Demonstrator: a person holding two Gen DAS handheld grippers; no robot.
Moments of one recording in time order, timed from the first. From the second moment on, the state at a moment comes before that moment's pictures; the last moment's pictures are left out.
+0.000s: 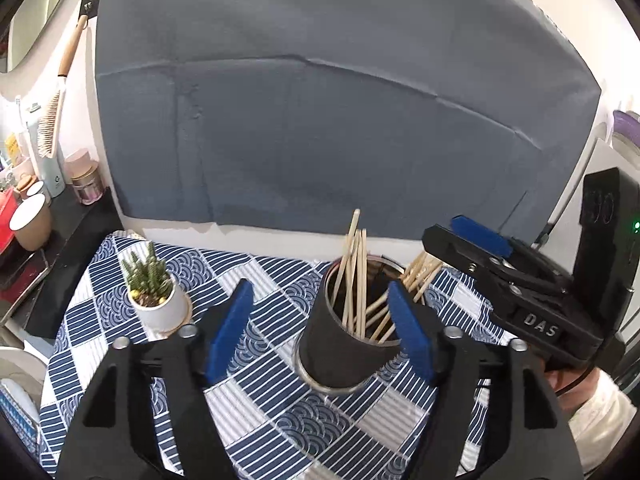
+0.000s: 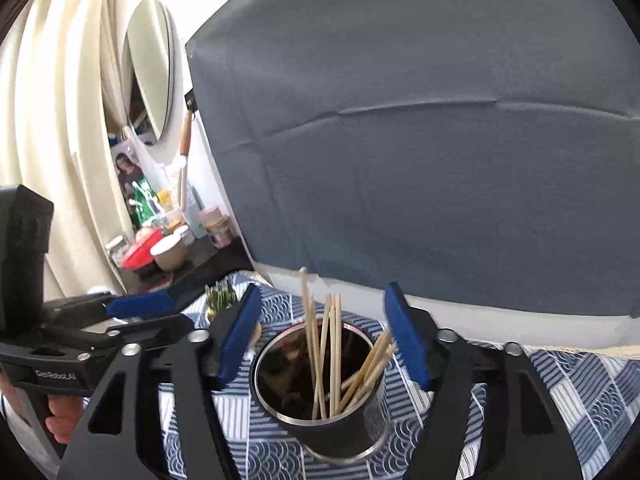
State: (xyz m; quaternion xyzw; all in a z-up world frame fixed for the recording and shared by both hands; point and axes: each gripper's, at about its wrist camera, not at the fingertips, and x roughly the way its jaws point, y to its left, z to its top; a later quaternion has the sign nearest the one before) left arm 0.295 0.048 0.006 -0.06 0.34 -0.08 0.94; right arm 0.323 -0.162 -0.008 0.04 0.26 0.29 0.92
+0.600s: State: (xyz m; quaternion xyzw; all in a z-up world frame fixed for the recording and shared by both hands) left arm 0.221 0.072 0.002 -0.06 0.37 -0.06 0.92; right arm 0.232 -0.162 -0.007 0.02 0.29 0.22 0.93
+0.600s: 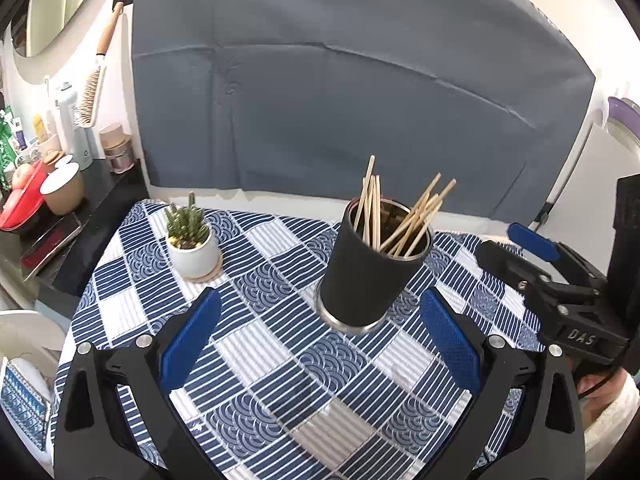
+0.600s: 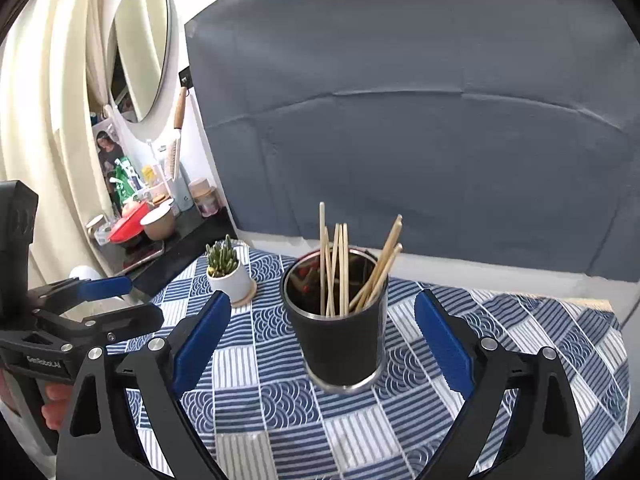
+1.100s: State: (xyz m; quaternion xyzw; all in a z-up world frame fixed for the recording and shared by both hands) left arm 0.145 0.080 0.000 -0.04 0.39 -0.09 0.92; right arm 0.144 -0.168 -0.007 0.03 0.30 0.17 0.94
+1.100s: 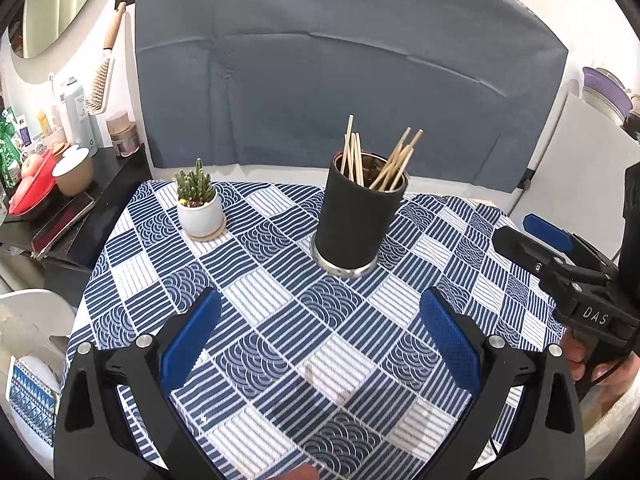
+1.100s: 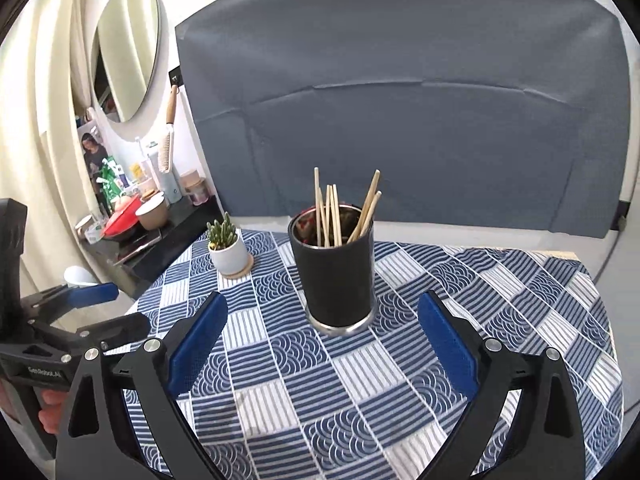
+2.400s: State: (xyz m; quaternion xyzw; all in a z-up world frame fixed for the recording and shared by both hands) left arm 0.077 0.064 0.033 -0.03 0.41 -0.07 0.91; right arm 0.050 -0.172 0.023 0.01 0.33 0.11 0.94
